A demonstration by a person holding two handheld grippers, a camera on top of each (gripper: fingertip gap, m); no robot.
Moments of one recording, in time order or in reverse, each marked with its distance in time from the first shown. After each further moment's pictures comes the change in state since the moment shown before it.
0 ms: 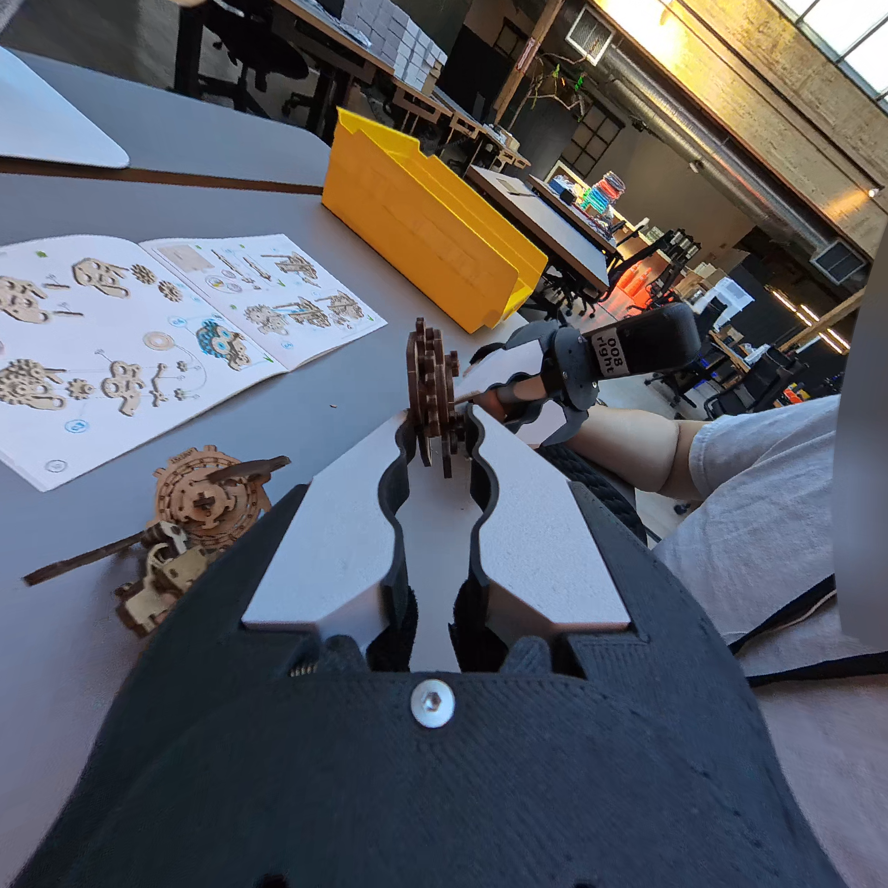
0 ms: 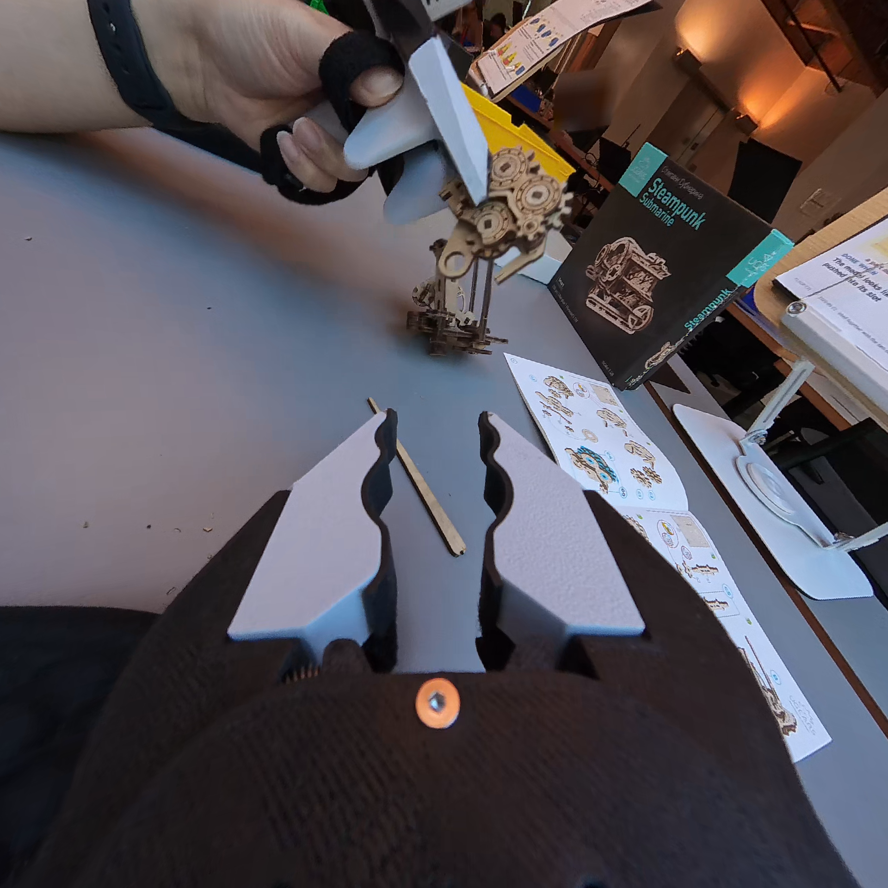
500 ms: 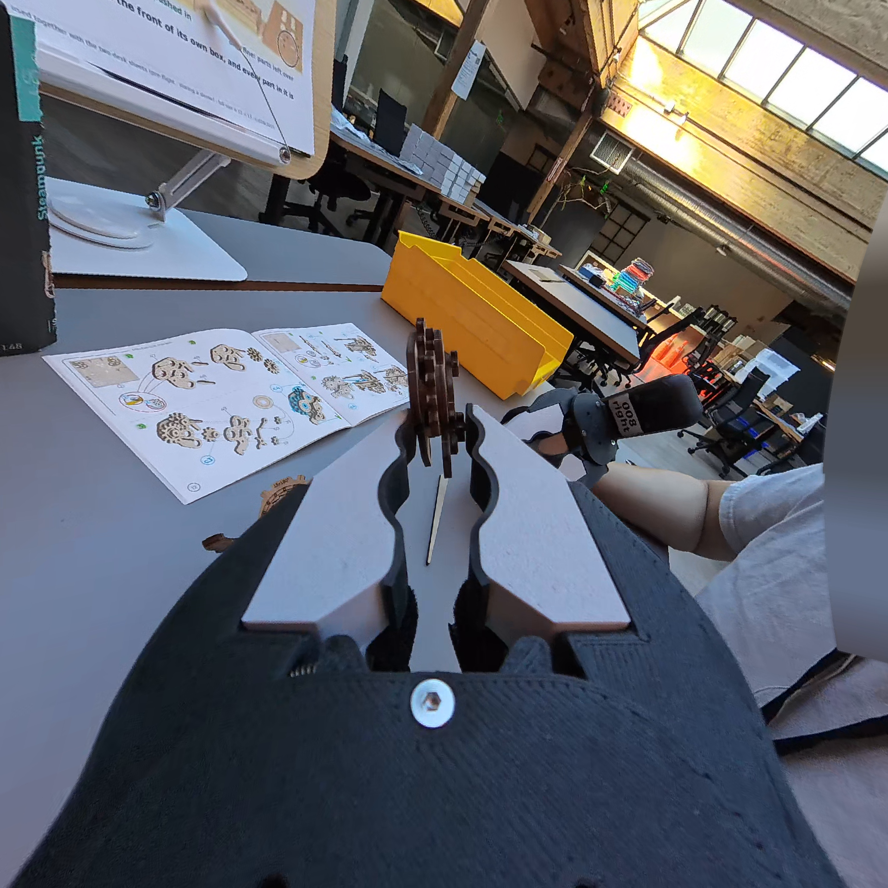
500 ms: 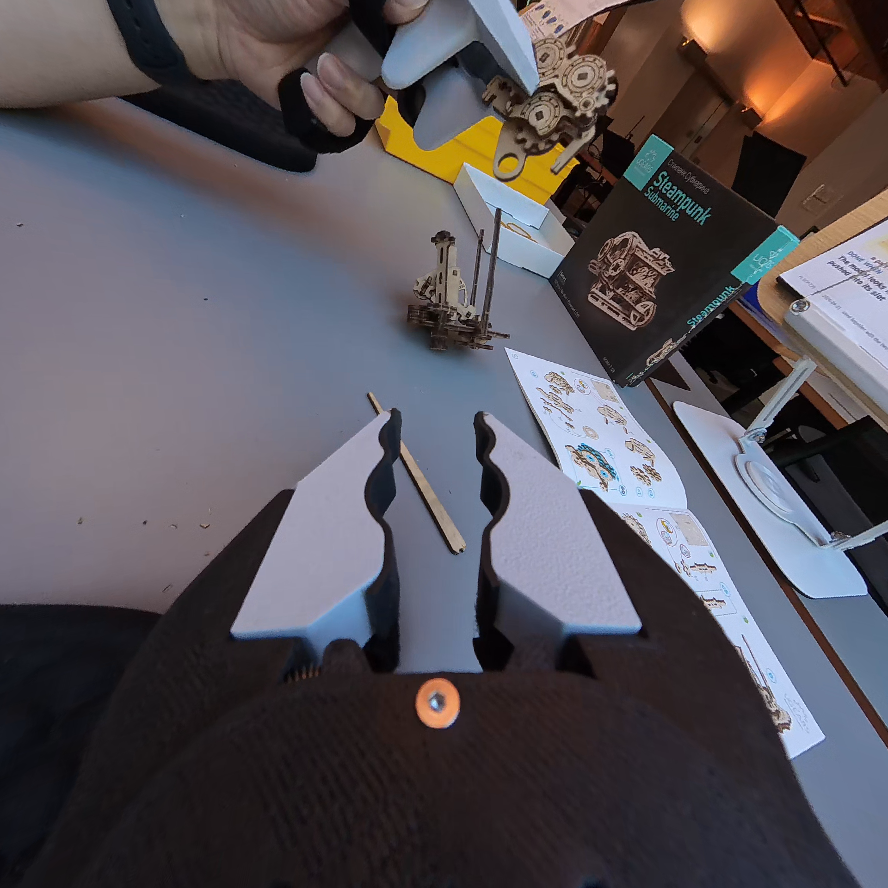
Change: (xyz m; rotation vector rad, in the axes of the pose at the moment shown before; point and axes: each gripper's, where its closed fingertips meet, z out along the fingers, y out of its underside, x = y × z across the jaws) left arm -0.014 -0.037 -0.044 0.187 -0.093 0.040; right arm -0.001 0.002 0.002 -0.018 -0.001 -0.012
